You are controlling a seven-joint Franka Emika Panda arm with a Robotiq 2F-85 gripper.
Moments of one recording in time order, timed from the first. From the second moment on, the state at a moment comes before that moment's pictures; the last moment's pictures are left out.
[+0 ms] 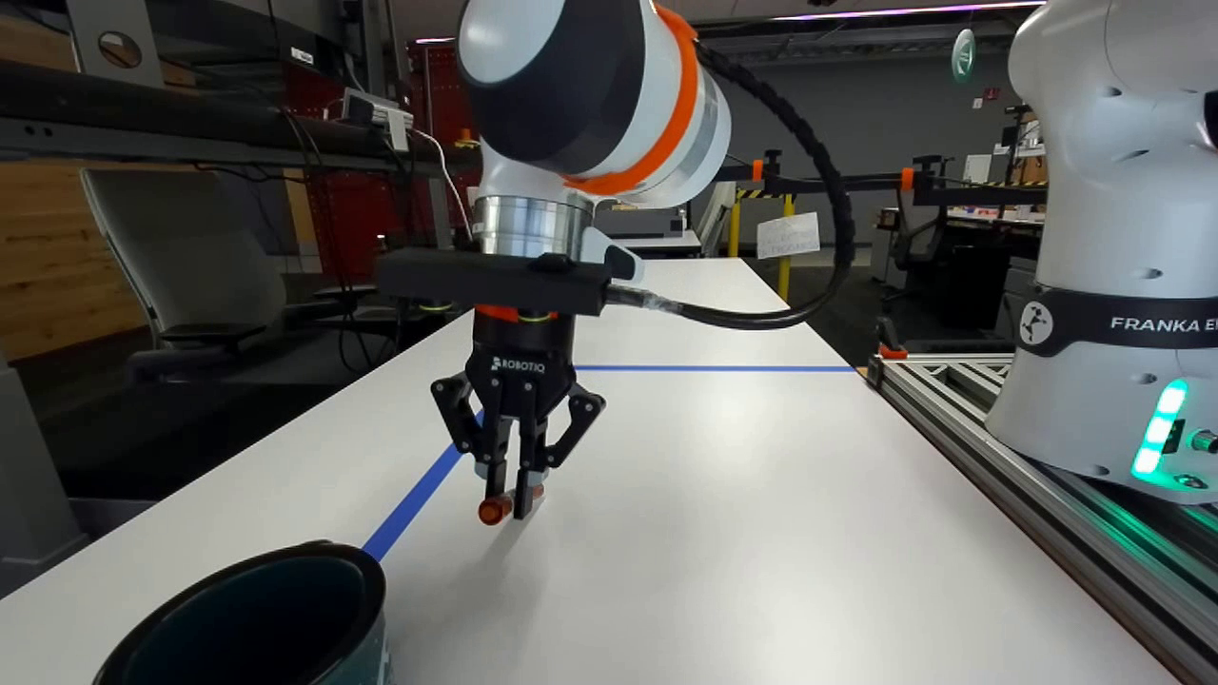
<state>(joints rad) 0.06 0.33 0.18 -2.46 0.72 2.91 1.15</state>
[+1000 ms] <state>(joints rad) -0.02 0.42 0.31 -2.42 0.80 2.96 1.03</state>
